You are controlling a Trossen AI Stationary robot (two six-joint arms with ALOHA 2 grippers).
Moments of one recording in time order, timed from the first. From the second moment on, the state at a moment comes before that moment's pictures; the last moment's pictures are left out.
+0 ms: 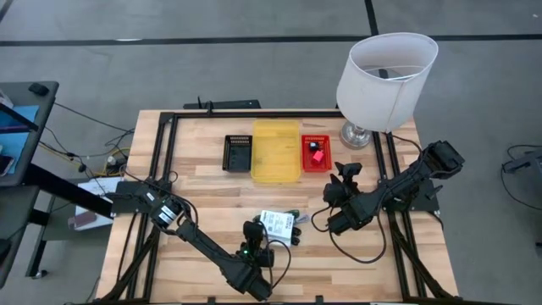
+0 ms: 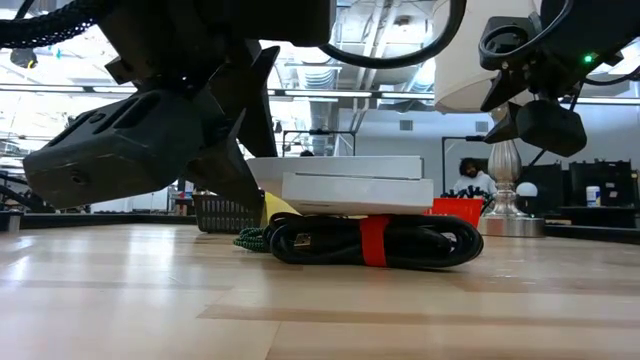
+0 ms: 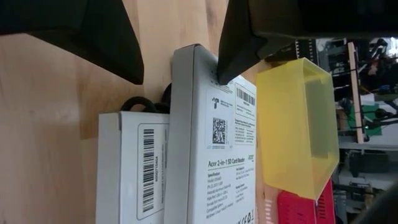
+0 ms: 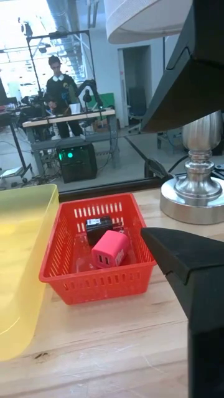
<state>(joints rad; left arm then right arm) -0.65 2.36 1.88 -1.29 -0.85 -0.52 0.50 1.59 0.93 -1.29 1.12 0.67</state>
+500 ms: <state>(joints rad) -0.65 2.36 1.88 -1.30 -0.87 -0.52 0.50 1.59 0.93 -1.29 1.12 0.67</state>
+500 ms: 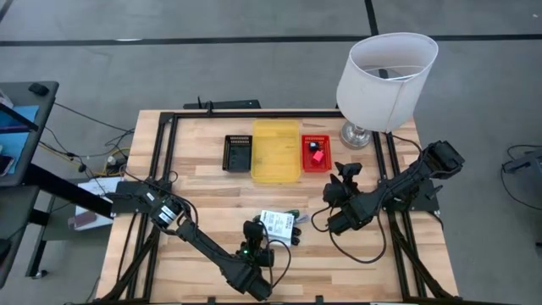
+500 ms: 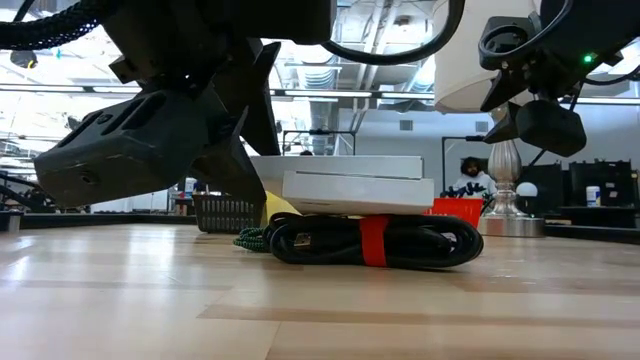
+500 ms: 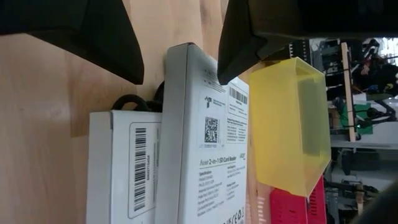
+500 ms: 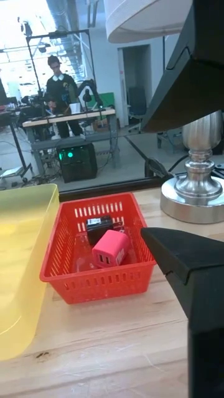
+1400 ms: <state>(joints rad) -0.62 2.36 1.85 -1.32 -0.87 -0.51 0.50 1.59 0.93 -1.29 1.12 0.67</state>
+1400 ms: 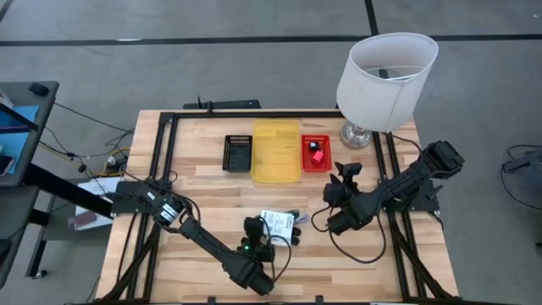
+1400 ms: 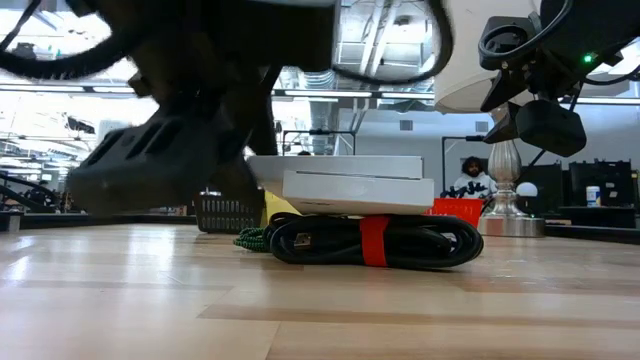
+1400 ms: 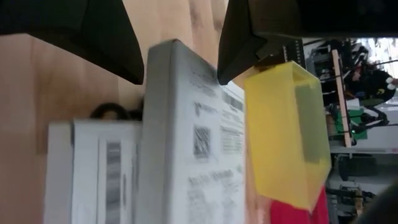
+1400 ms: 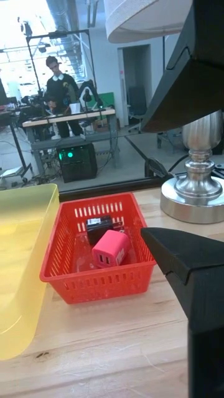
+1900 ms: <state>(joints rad) -0.61 2.36 1.80 -1.26 -0.90 -0.57 0.49 1.59 0.93 -1.28 1.12 0.67</state>
